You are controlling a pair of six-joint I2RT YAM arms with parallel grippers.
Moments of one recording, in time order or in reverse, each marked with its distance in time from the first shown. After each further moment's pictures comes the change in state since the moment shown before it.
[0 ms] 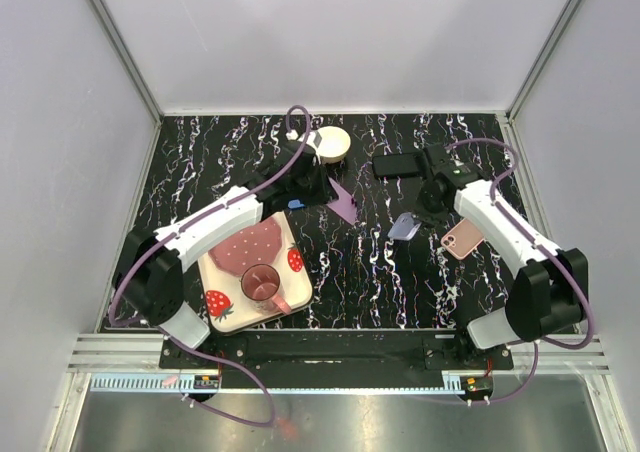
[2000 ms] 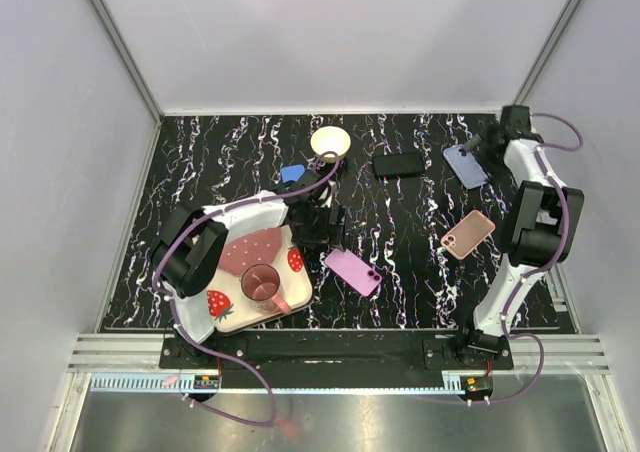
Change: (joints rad) left arm 0.008 0.255 -0.095 -0.127 0.240 0.168; right arm -0.602 0.476 0.314 0.410 -0.119 -0.028
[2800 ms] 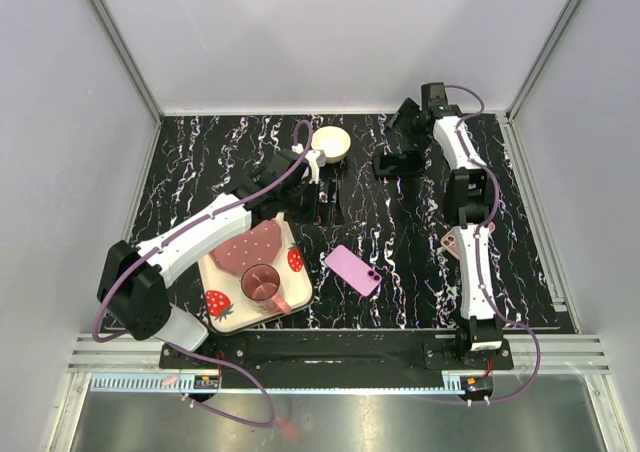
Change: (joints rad) left arm 0.001 -0.353 0.030 -0.075 -0.064 0.002; right arm 0.332 0.756 1.046 -0.209 -0.243 -0.015
